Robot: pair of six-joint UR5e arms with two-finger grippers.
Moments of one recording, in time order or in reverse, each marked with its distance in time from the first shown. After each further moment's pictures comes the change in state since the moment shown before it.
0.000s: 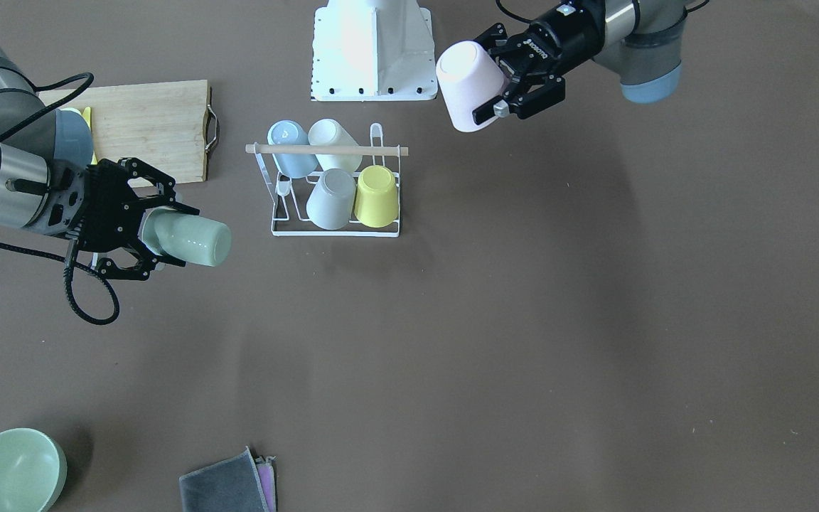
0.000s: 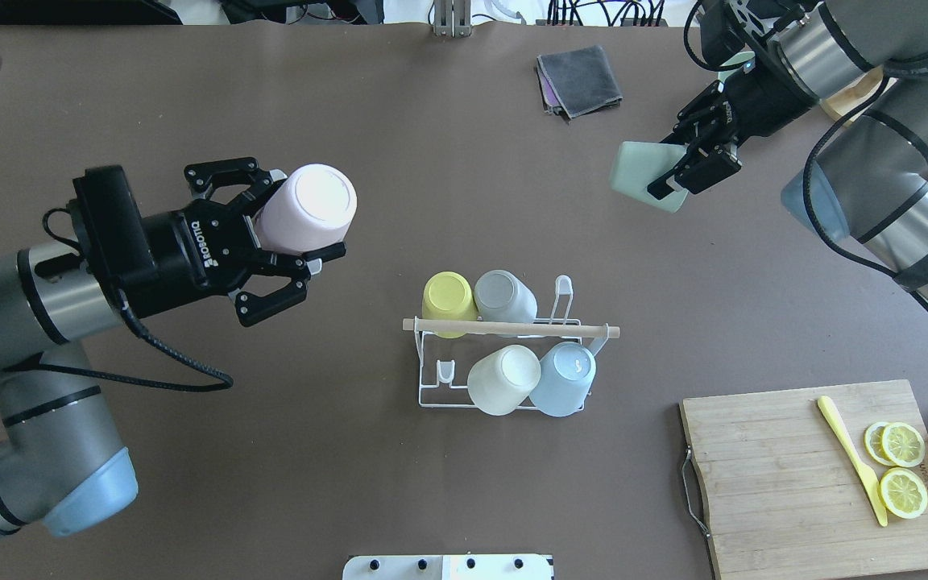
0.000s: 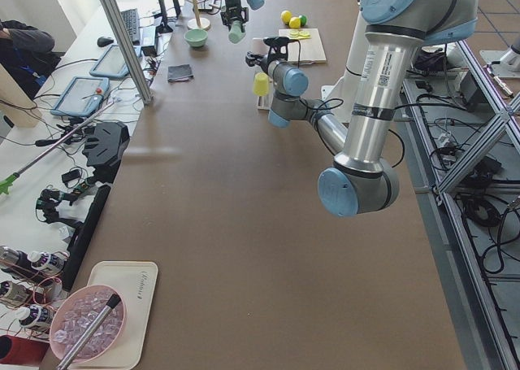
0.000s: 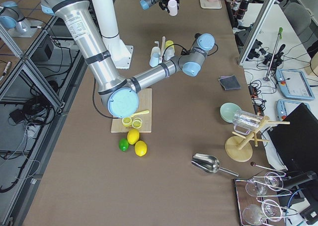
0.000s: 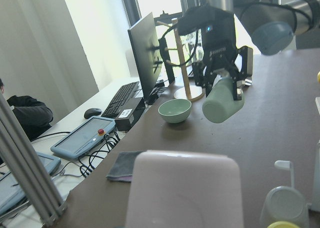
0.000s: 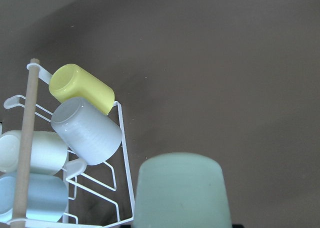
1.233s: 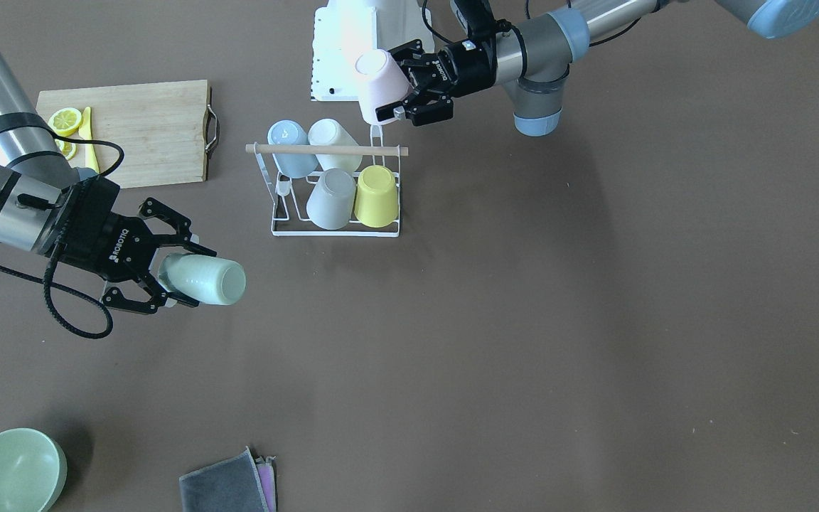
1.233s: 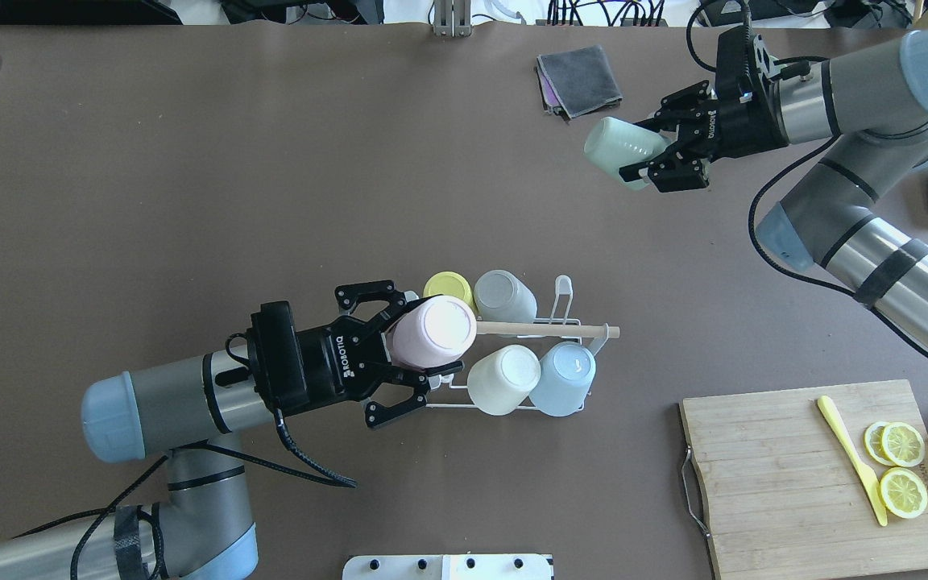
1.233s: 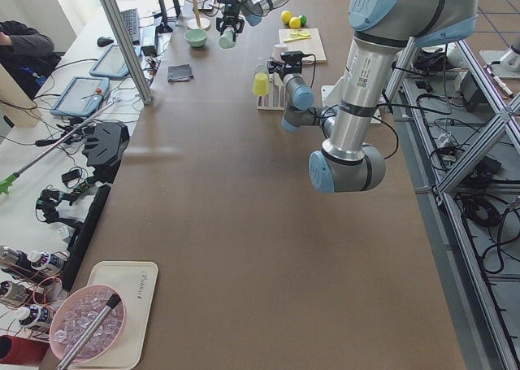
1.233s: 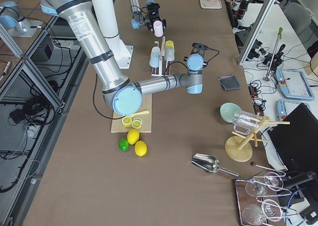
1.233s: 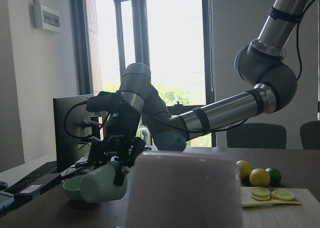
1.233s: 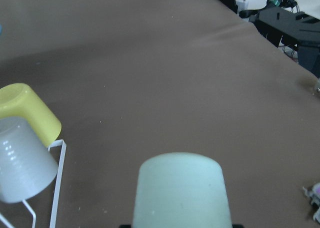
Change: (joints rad) left arm 0.194 -0.202 0.316 -0.227 0.043 0.049; right arm -0.088 0.032 -0.267 0.891 -0.355 0.375
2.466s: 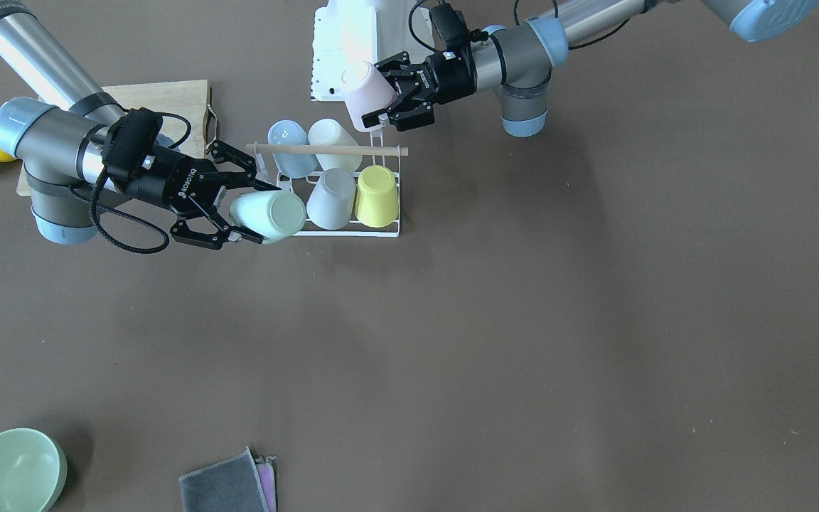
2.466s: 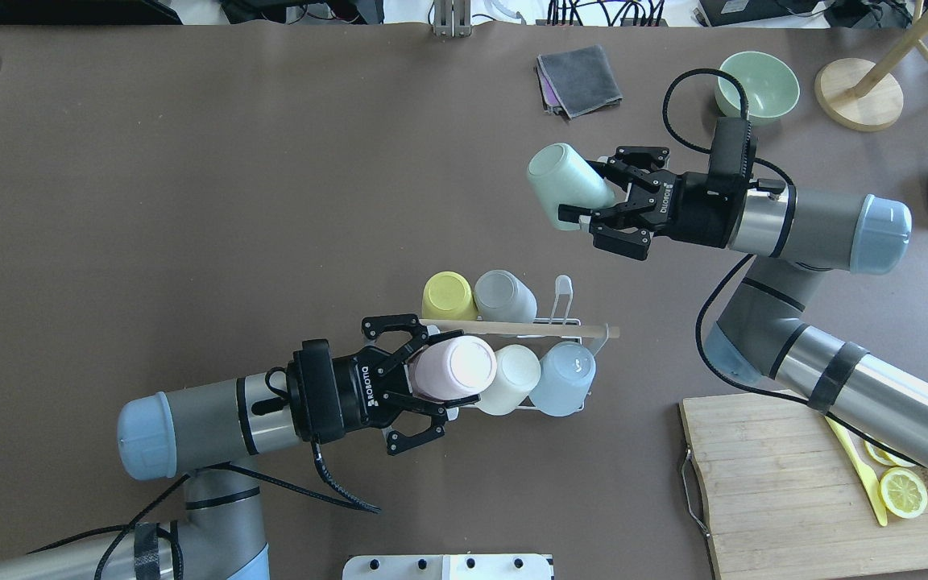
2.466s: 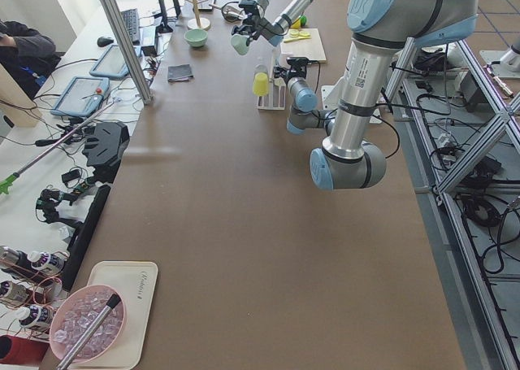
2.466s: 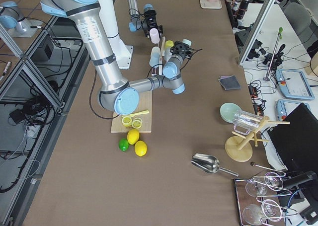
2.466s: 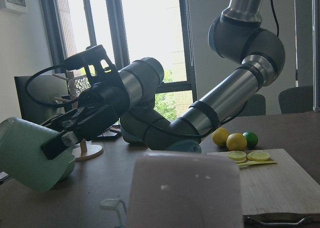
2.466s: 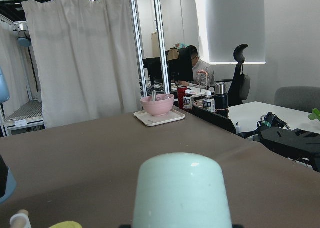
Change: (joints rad) left arm 0.041 -0.023 0.060 0.015 -0.005 0.072; right arm -0.244 -0.078 0.061 0.433 -0.476 0.225
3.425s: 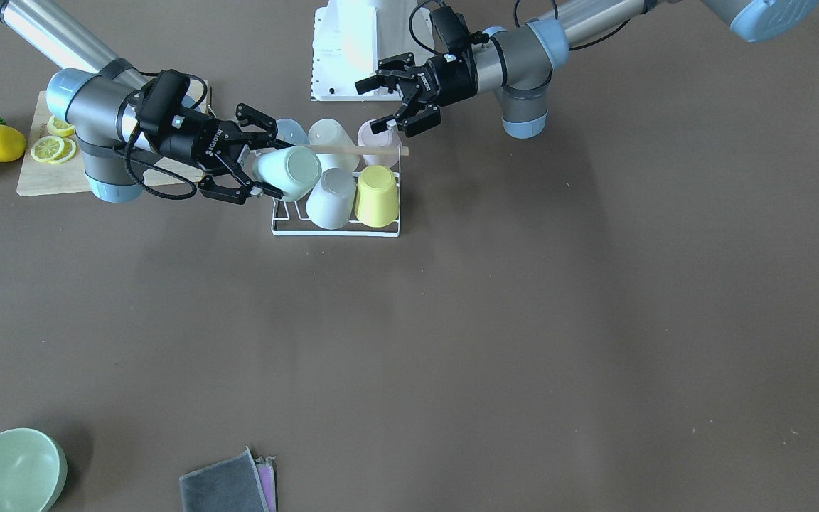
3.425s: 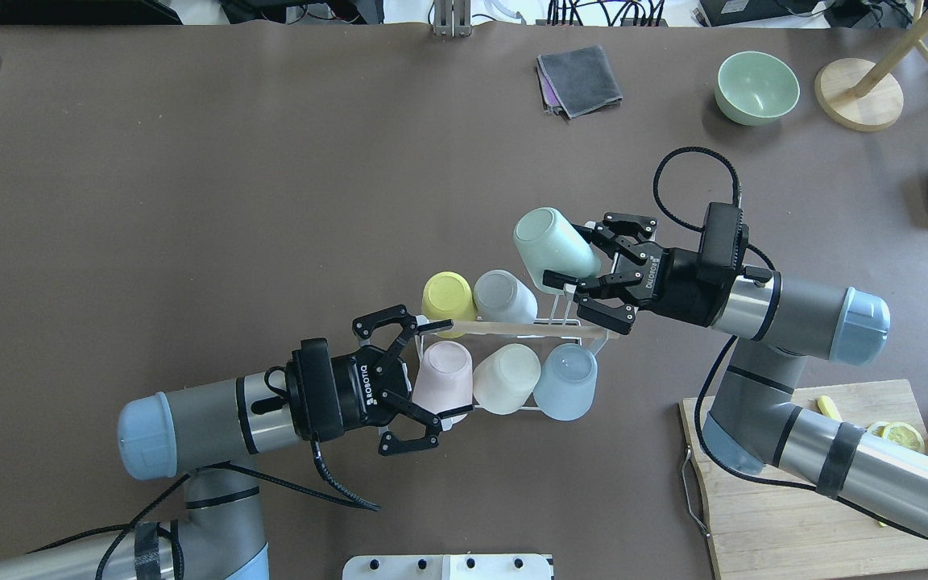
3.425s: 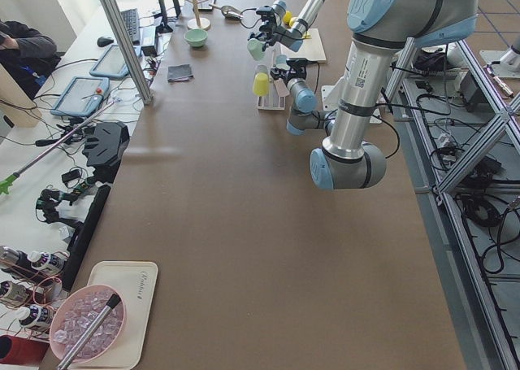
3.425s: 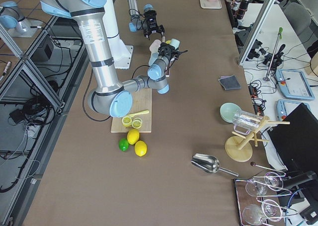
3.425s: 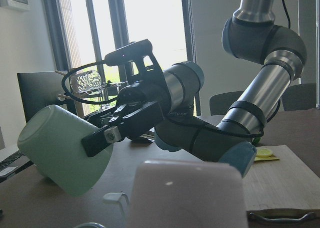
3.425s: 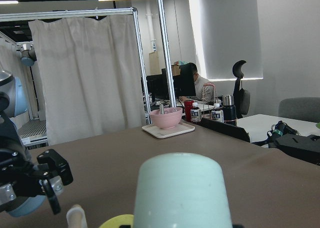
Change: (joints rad) left arm -0.001 0.000 0.007 -0.008 0.006 -0.003; right arm -0.172 -0.083 0.085 0.037 -0.191 -0.063
